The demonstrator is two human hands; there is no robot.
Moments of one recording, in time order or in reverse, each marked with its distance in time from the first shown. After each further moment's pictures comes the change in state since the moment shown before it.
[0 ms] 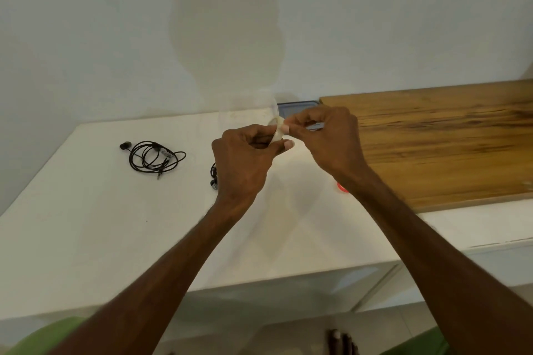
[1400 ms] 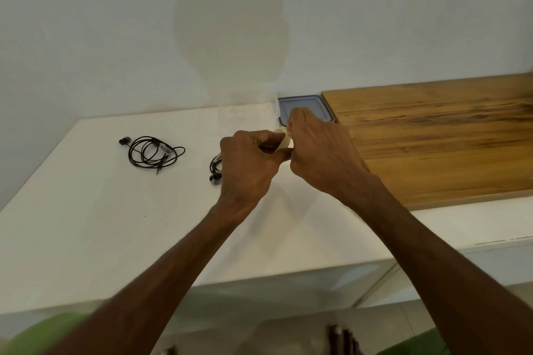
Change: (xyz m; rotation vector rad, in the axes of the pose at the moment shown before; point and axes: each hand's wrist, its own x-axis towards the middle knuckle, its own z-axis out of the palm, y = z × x) left_hand -0.006 -0.007 0.006 0.132 -0.086 0.055; right_hand -0.010 0.002 0.006 -0.720 -0.317 -0.237
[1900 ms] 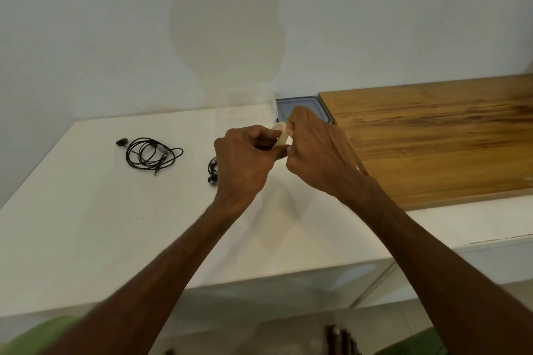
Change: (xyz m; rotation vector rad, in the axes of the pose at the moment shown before) left_hand 0.004 -0.002 -0.002 -0.082 0.040 -0.040; right_hand 0.000 0.007 0.008 0.180 0.061 0.027
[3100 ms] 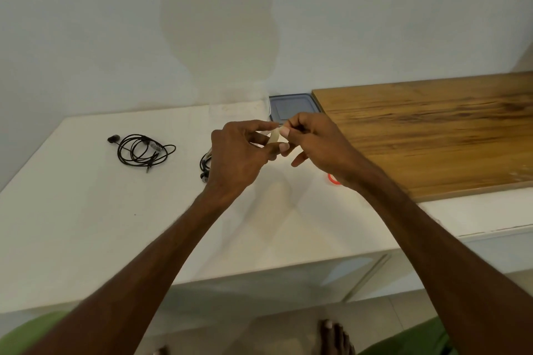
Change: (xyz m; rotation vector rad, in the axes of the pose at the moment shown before) left_hand 0.008 -0.005 -0.003 0.081 -0.184 0.052; right_hand -0.001 0.009 -0.010 0.700 -0.128 0.257
